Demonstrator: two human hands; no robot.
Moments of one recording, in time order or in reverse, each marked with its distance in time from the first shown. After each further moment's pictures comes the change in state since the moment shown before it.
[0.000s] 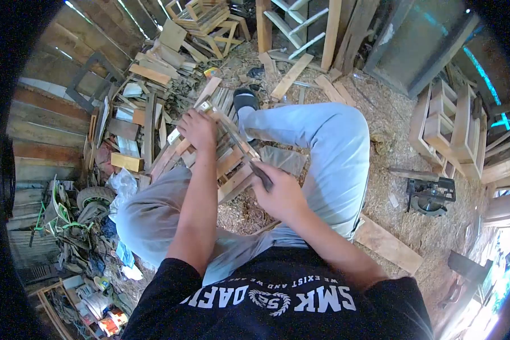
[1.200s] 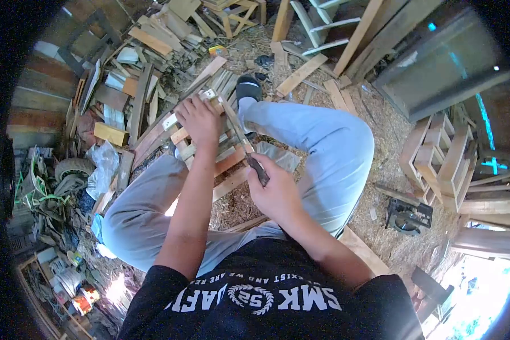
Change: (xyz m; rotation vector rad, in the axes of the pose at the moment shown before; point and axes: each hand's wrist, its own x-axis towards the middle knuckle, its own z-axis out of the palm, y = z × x) left_hand 0.000 0.000 -0.010 -0.075 -0.065 -0.043; right_hand 0.057 -0.039 0.011 0.008 -0.169 0.163
